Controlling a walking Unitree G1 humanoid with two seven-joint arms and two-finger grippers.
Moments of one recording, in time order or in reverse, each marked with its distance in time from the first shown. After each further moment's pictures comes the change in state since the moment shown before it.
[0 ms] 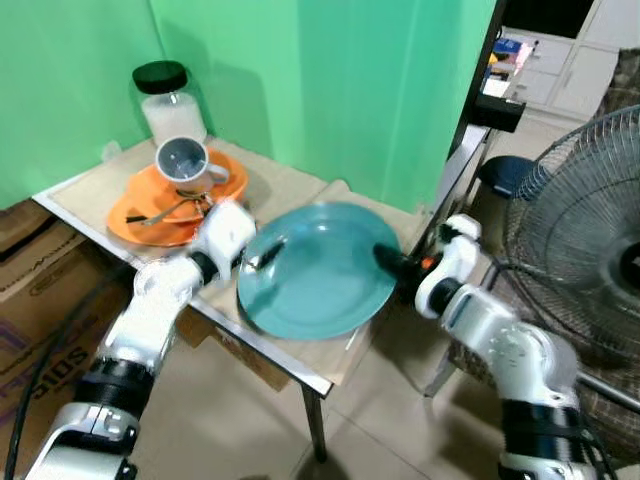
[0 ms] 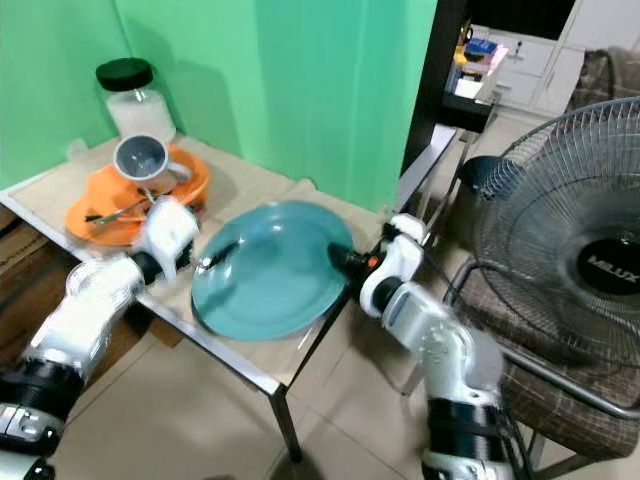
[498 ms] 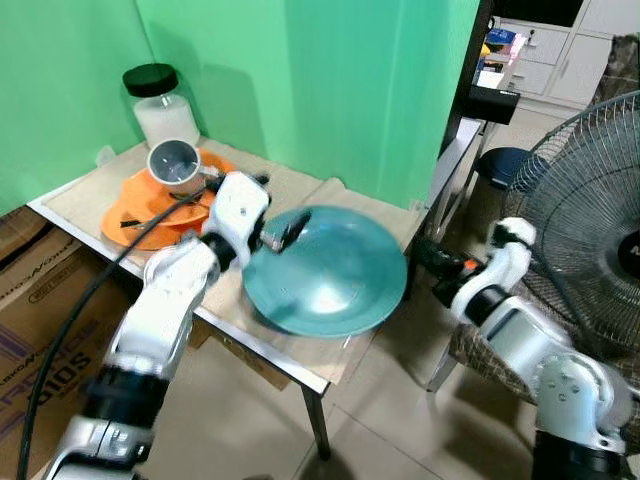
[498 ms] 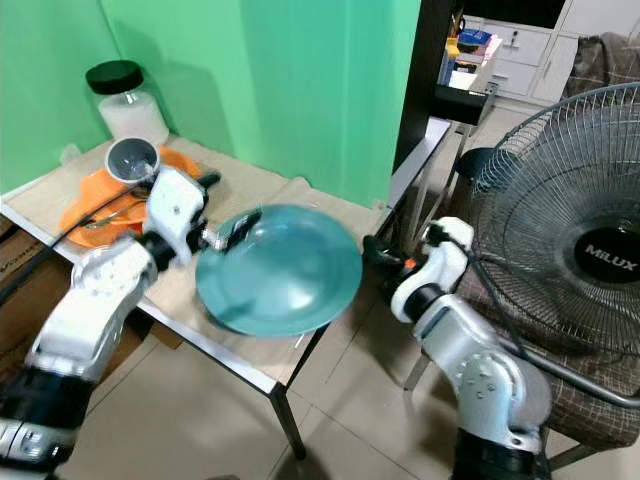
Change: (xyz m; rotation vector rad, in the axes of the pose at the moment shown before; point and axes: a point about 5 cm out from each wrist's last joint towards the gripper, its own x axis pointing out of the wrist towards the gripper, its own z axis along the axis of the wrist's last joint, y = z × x) left arm -0.004 -0.017 0.019 -0.045 -0.011 -0.011; right arm -0.028 -0.004 0.005 0.014 -0.075 -0.056
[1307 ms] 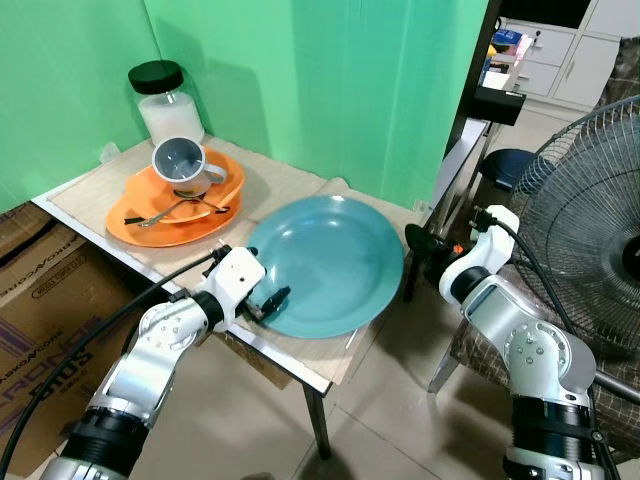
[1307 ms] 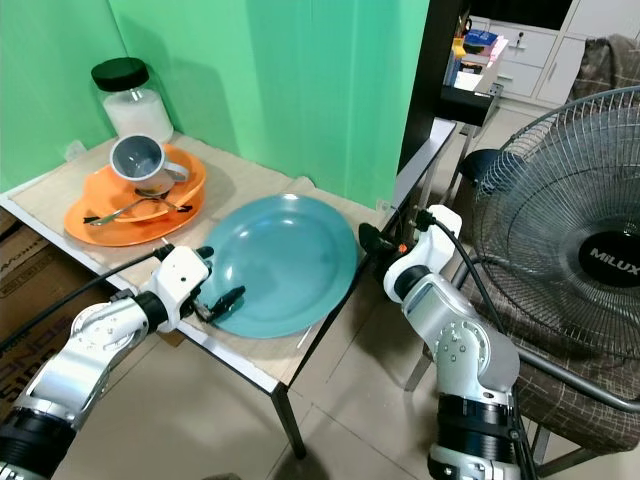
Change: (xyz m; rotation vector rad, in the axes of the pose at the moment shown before) left arm -0.029 -0.023 -0.065 0.061 0.245 -0.110; right arm 0.029 -0.015 0.005 -0.007 -0.011 -0.110
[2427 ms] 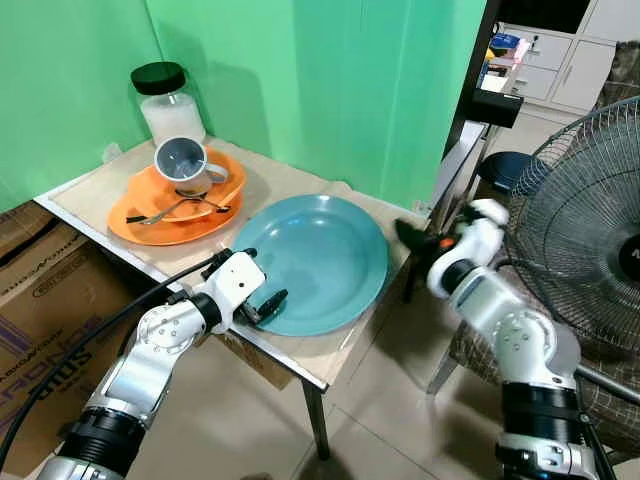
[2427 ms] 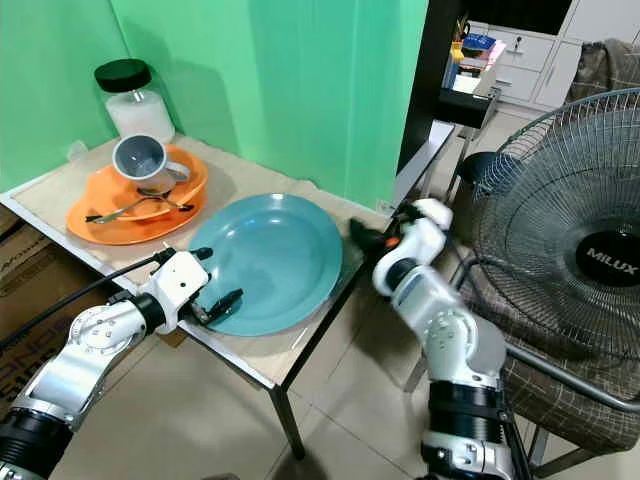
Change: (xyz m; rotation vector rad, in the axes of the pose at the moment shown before) left arm 0.000 0.002 -0.003 0.049 -0.010 0.000; right arm 0.013 0.017 -0.006 -0.008 0.046 0.091
